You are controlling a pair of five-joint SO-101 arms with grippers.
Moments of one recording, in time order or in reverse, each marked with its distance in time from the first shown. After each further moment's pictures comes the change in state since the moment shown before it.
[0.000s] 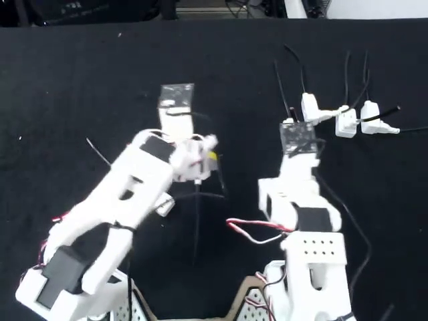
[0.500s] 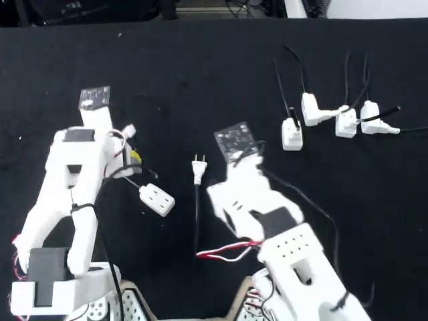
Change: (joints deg) left arm -29.5 0.0 5.9 4.1 -21.5; right arm -25.8 6.8 -0.2 -11.3 -6.3
